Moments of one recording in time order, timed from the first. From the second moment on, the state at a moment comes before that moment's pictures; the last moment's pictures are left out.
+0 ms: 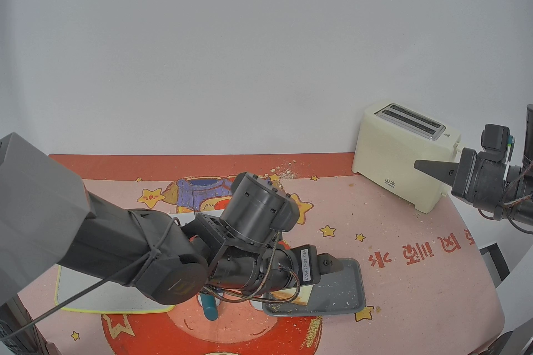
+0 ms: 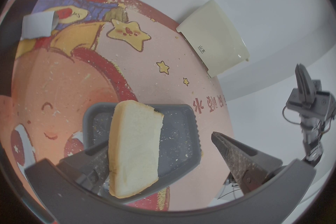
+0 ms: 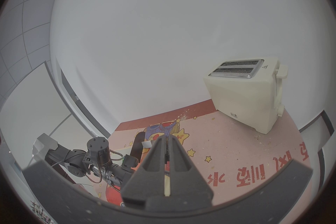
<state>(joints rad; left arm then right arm) -0.83 1.98 -1.02 -0.16 -0.20 -0.83 0.48 1.31 -0.69 -0.31 0.08 0.56</state>
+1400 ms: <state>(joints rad) -0.83 1.87 -0.98 -0.16 -0.05 -0.70 0.48 1.31 -0.69 -0.31 0.08 0.56</state>
